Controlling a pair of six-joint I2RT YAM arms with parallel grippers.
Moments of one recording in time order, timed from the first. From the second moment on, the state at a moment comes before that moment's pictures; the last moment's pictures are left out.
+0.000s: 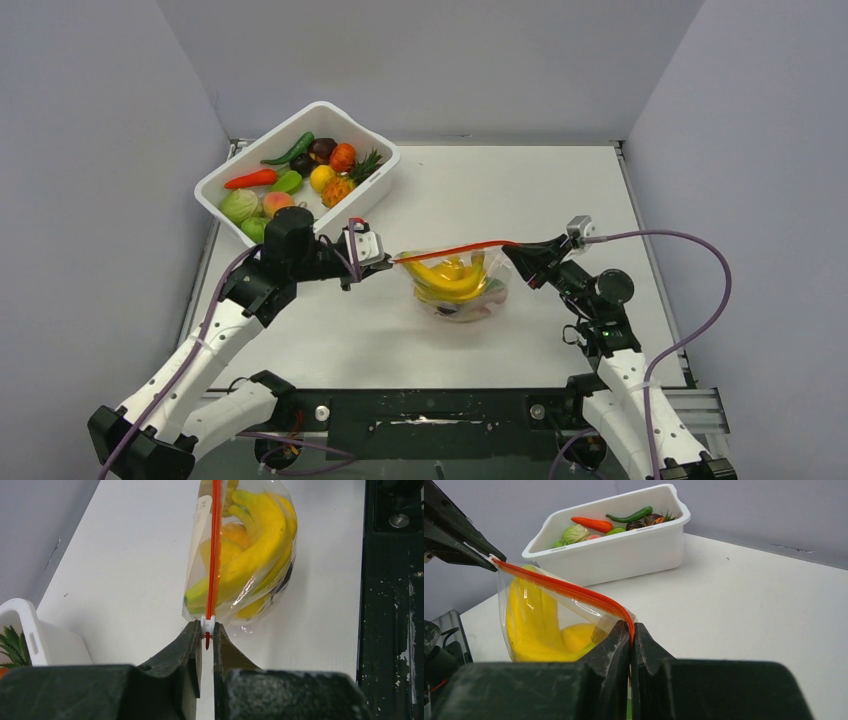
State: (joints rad) left arm -0.51 0.96 0.93 -0.40 0.68 0.51; right arm 0.15 0.66 0.32 0.51 -0.62 0.33
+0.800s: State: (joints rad) left arm -0.50 0.79 0.68 -0.05 0.47 0.33; right arm 0.10 0.87 0.43 0.40 -0.66 0.34
